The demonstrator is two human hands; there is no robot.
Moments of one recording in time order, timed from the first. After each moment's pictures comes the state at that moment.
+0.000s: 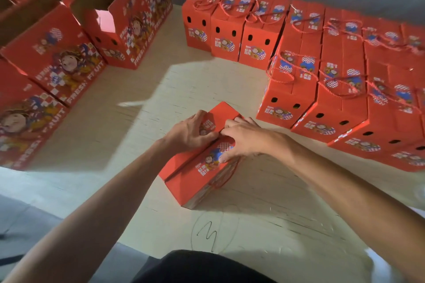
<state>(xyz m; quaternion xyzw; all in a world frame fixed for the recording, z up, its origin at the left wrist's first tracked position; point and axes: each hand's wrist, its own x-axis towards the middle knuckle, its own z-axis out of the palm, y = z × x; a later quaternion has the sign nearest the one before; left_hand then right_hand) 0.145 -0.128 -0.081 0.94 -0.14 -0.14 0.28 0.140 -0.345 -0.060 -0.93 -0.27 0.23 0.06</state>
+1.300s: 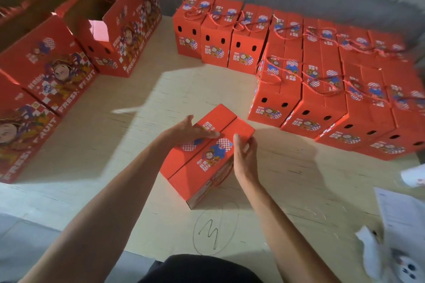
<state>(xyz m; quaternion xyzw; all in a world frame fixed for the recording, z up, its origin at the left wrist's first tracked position) 0.159 -0.128 -0.069 0.87 0.05 -0.34 0.37 0.048 -0.311 -0.131 -0.72 0.24 -0.09 0.65</state>
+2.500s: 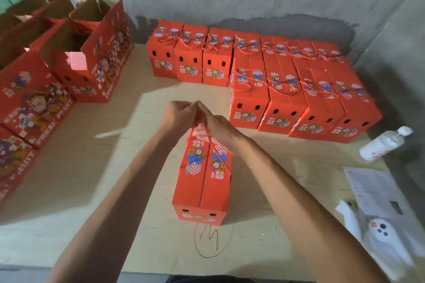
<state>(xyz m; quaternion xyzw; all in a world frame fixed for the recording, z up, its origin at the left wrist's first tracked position) 0.120 -0.150 0.029 0.78 -0.01 -0.09 0.62 0.076 -0.284 0.010 -0.77 0.09 0.16 0.61</state>
